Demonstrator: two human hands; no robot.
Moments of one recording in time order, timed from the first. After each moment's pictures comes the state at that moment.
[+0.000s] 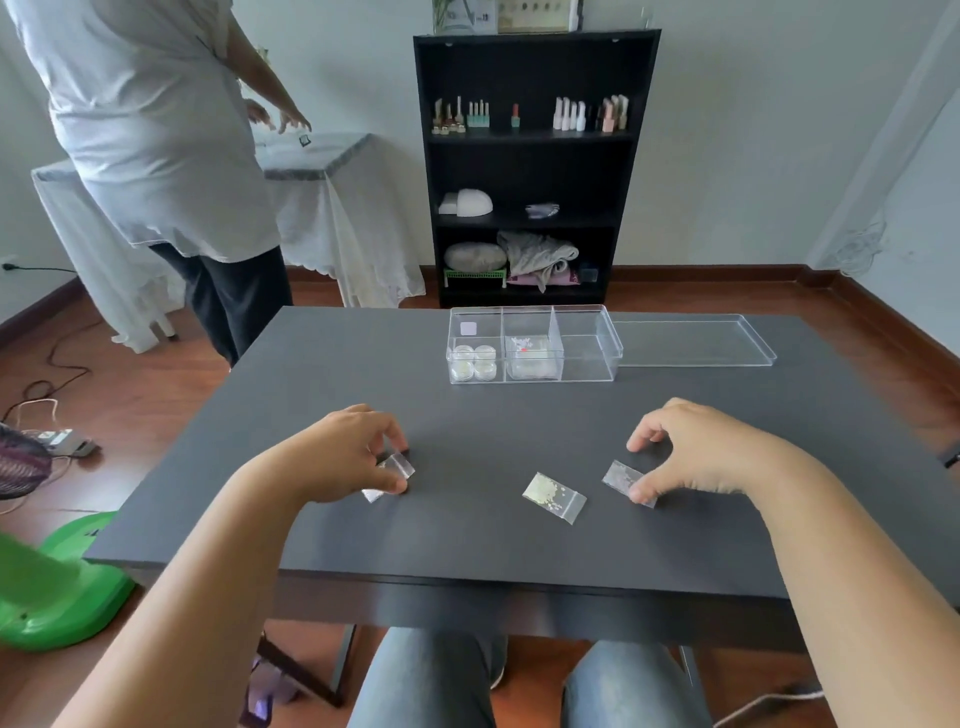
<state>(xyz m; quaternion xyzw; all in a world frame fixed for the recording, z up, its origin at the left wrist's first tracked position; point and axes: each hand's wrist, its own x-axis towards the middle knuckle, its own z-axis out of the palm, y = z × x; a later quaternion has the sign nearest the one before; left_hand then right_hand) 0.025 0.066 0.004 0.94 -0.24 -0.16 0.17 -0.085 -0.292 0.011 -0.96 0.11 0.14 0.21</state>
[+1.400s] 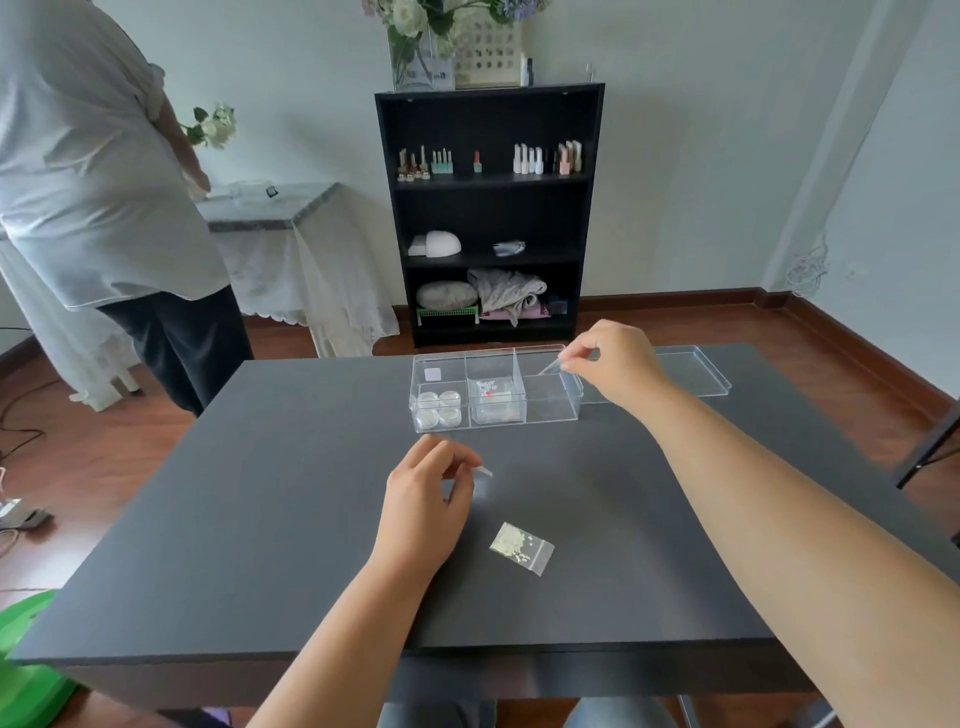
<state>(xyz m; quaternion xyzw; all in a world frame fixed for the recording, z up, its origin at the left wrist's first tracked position) -0.013 -0.047 -0.039 0.82 -0.29 0.21 0.44 0.030 -0.321 0.021 -0.94 0.05 -0.22 0.27</state>
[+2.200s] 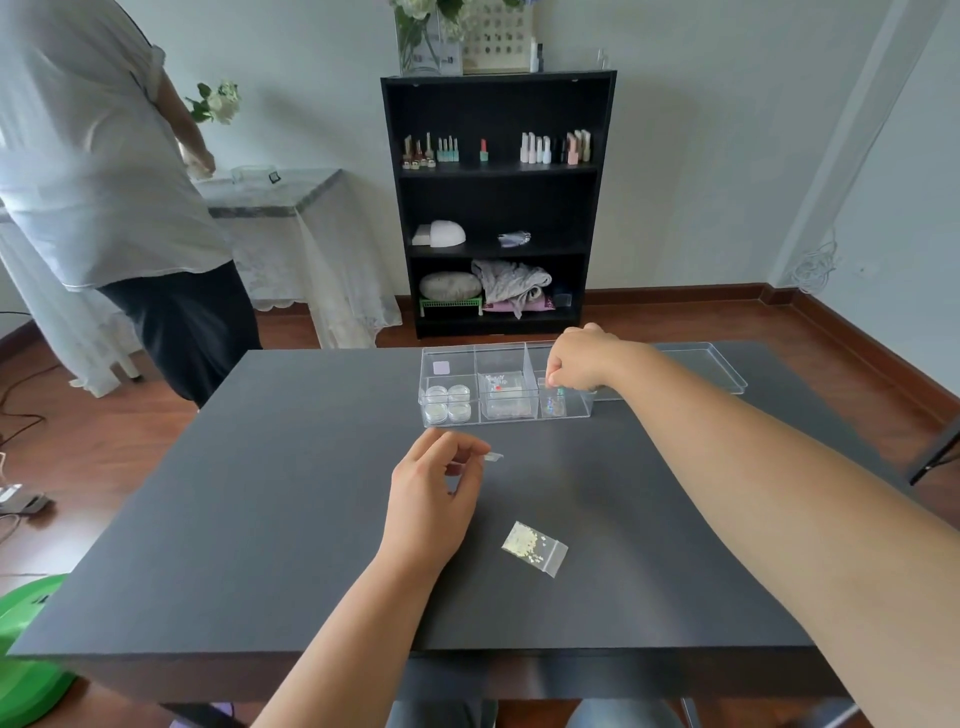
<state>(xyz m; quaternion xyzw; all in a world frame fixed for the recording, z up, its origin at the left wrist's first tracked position) -0.010 -0.047 -0.036 0.82 -0.26 0.19 0.47 0.070 -0.287 0.041 -0.99 0.06 0.09 0.06</state>
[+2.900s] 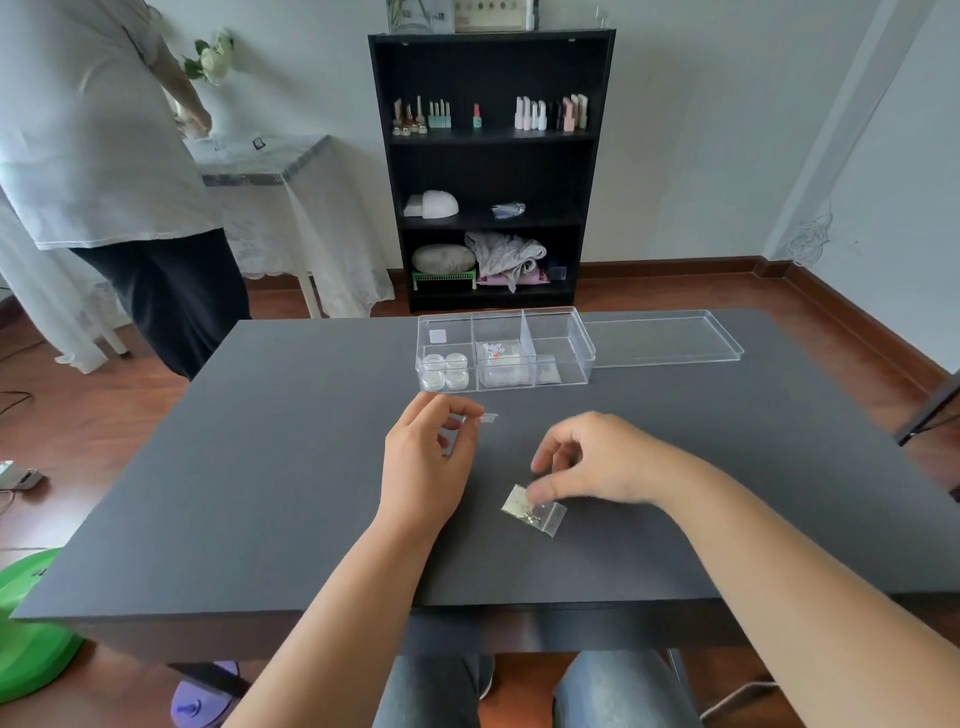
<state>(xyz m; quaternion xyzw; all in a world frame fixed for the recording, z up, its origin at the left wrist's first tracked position) -0.007 -0.045 -0.038 0.81 -0.25 0.20 0.48 -0.069 -0.241 0.007 -0.93 0.04 0.12 0.34</state>
